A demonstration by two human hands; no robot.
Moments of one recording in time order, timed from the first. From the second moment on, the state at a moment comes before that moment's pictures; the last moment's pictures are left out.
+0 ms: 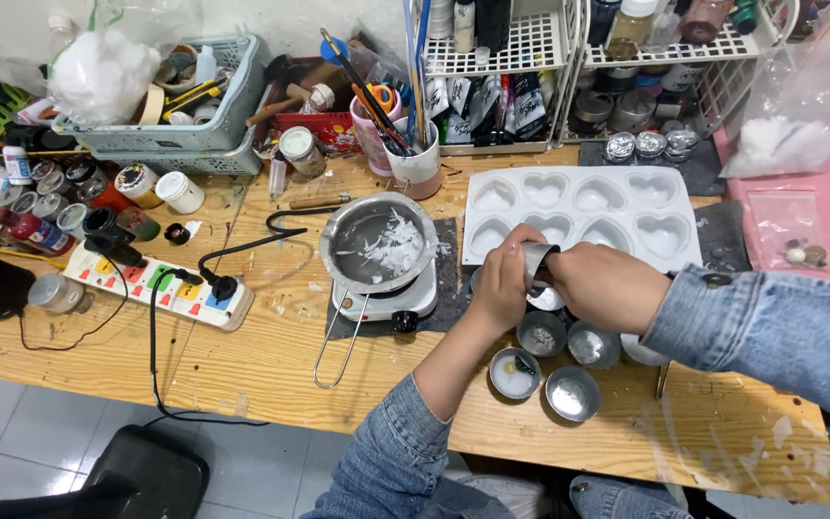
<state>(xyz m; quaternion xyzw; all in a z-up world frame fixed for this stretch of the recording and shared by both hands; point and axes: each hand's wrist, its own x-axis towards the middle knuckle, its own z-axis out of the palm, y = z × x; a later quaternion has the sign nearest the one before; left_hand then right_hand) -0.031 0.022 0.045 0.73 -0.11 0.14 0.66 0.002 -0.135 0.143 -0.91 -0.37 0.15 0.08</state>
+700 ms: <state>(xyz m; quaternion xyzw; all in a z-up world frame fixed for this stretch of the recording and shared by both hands) -0.007 0.027 0.010 0.76 -0.17 0.18 0.60 0.019 -0.138 0.128 -0.90 -0.38 0.17 0.08</state>
